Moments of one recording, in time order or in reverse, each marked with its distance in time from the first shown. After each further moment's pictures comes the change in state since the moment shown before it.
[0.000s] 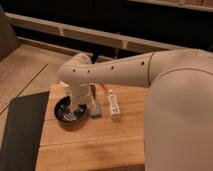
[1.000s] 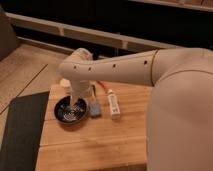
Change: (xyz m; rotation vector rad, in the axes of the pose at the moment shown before) arm -0.054 -0.003 -0.043 -0.028 -0.194 -0.079
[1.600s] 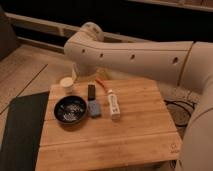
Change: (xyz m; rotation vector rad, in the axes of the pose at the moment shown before) arm -0.052 -0.018 -0.082 0.000 -0.234 -0.208
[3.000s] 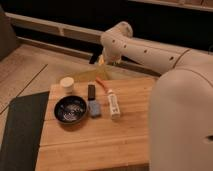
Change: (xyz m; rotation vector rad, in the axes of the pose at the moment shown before) arm -0.091 -0.173 0.100 -0.013 -0.111 0.091
